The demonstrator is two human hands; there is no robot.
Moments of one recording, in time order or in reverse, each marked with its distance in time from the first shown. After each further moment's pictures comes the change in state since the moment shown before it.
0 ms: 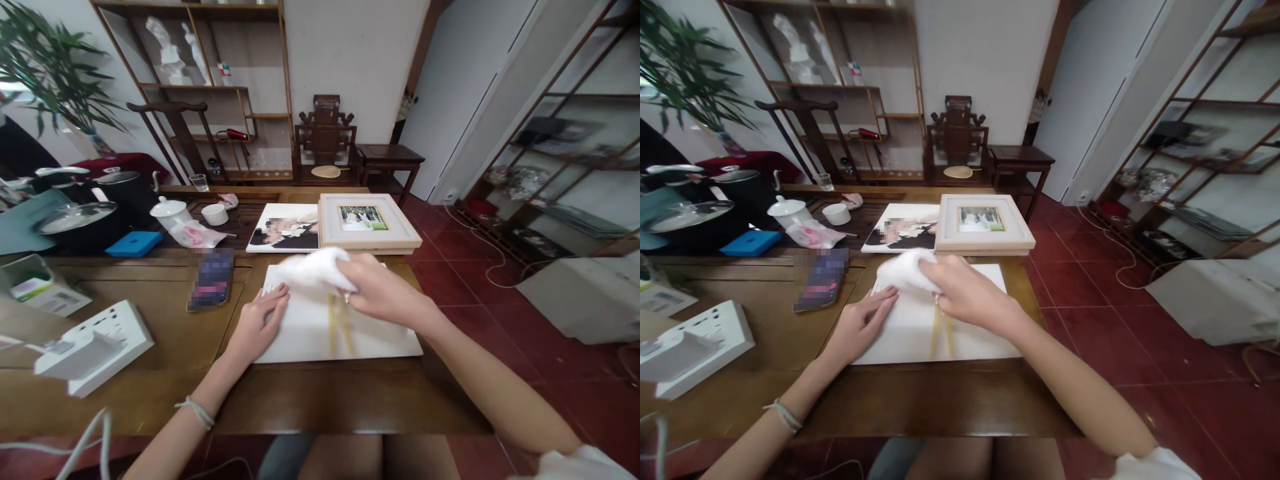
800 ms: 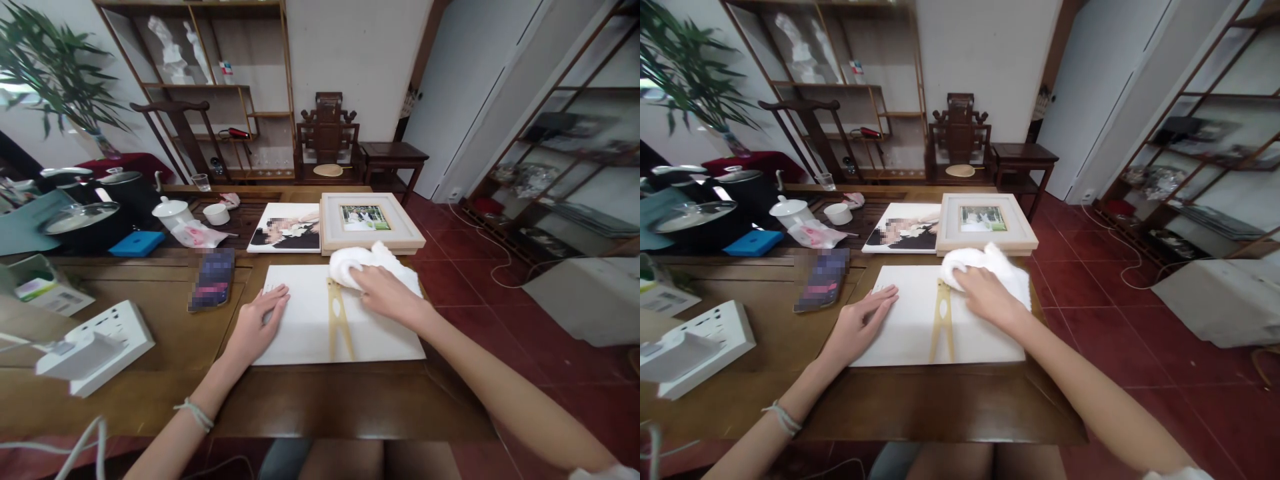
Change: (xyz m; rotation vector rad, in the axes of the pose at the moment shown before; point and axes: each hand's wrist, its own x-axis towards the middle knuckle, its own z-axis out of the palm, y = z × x) left_hand 0.000 -0.002 0.001 0.010 0.017 0.002; right_hand -0.016 0.041 0.037 -0.267 -0.135 0.235
